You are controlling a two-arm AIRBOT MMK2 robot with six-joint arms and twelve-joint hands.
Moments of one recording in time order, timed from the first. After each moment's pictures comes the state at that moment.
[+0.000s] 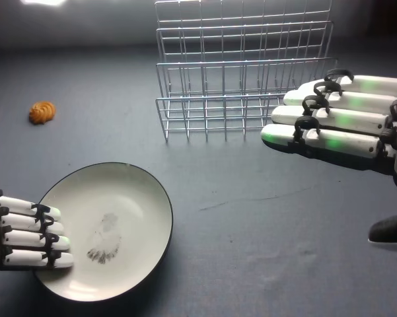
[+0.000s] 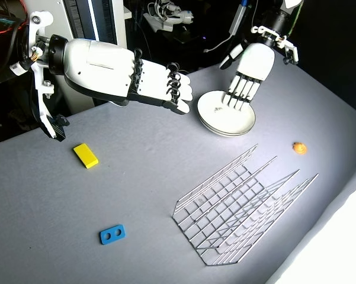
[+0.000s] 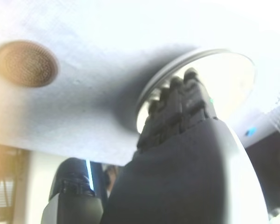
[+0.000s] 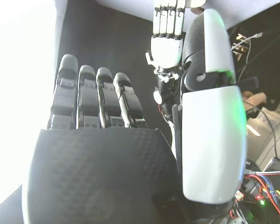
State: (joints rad) left arm 0.97 -0.66 1.06 1.58 -0.61 -0.02; right arm -0.60 -0.56 0.61 -0.32 0.65 -0.83
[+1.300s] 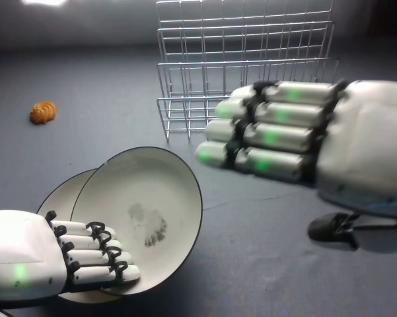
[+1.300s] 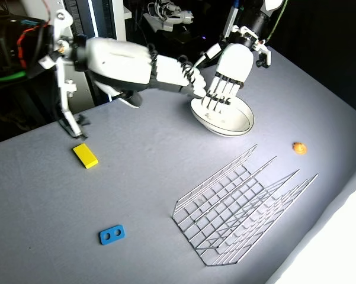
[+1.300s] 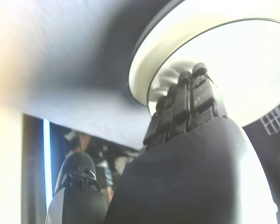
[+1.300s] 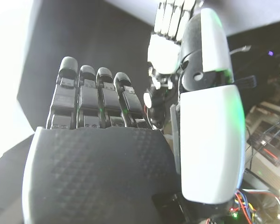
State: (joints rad) left arm 0.97 -0.69 0.88 1.45 -0.51 -0.16; right arm -0.53 -0.75 0.66 -0.32 0.56 -1.10
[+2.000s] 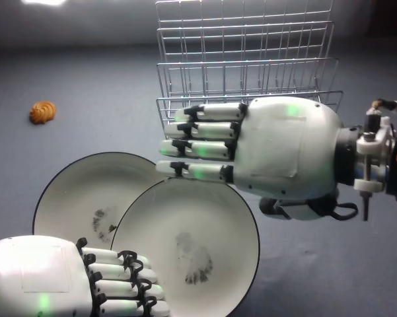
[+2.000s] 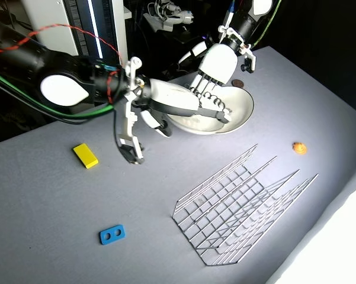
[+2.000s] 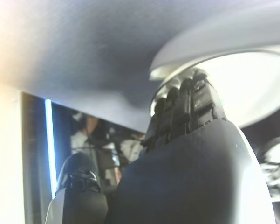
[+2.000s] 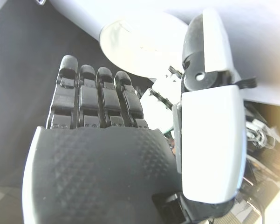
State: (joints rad) left arm 0.97 -0.72 0.84 1.42 -0.51 -0.16; right arm -0.44 -1.06 0.88 -0.31 0.41 -1.33
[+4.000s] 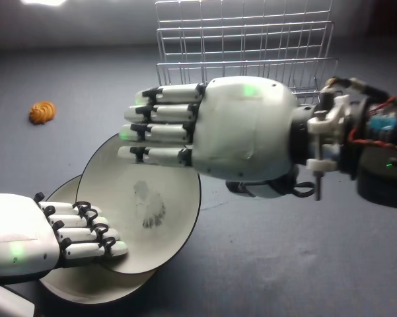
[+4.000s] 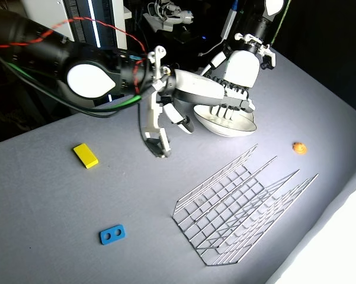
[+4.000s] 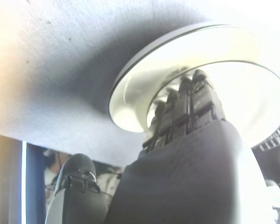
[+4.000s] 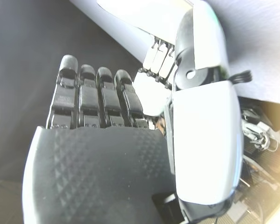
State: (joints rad) left arm 0.98 -0.72 0.92 1.38 -0.38 -0.16; right arm -0.34 -1.19 0.97 -0.31 0.33 -1.37
